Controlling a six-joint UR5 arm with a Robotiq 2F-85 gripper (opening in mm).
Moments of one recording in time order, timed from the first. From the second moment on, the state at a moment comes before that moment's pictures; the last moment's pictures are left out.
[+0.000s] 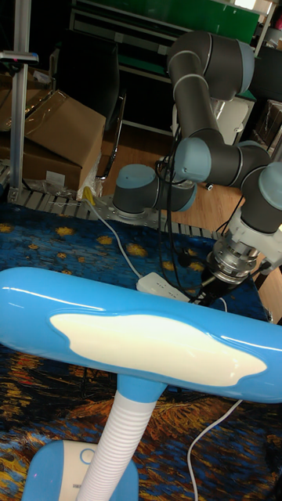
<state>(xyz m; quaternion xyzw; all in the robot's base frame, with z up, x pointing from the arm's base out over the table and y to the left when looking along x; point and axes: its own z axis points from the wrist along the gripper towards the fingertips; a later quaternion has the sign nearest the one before) 0.477 0.180 0.039 0.39 -0.92 0.01 0.06</state>
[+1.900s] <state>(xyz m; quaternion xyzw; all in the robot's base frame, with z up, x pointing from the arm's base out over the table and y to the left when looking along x) 0.469 0.178 0.027 0.39 -0.92 -0.01 0.05</state>
